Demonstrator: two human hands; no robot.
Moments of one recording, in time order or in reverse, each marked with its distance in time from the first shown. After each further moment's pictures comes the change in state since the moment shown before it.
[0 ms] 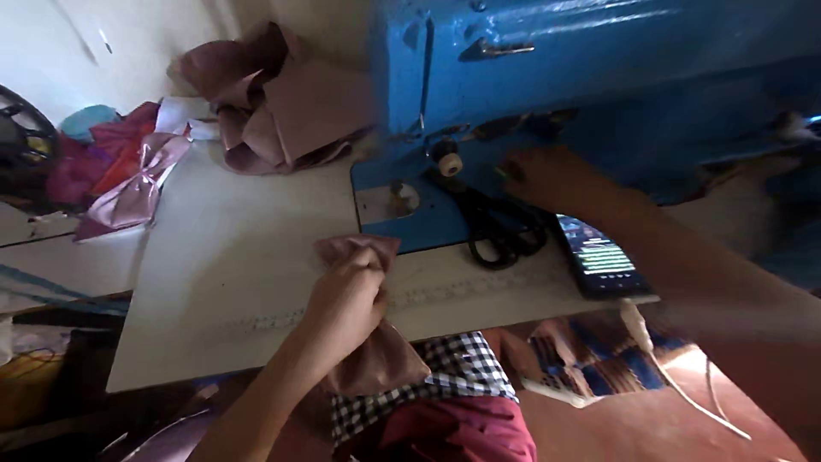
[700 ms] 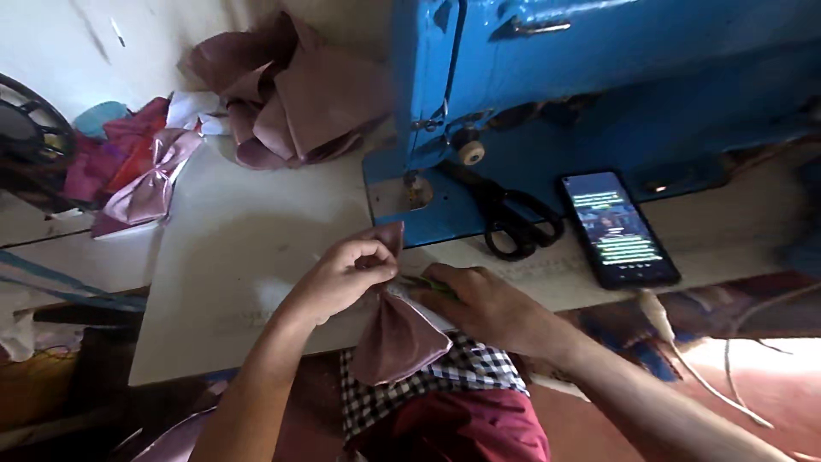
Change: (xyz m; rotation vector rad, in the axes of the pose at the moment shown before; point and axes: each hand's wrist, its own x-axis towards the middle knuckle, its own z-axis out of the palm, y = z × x) left_hand 0.005 -0.037 -0.013 -0.805 -0.052 -0.042; right_hand -0.100 -0.138 0.054 0.540 -0.281 -0.123
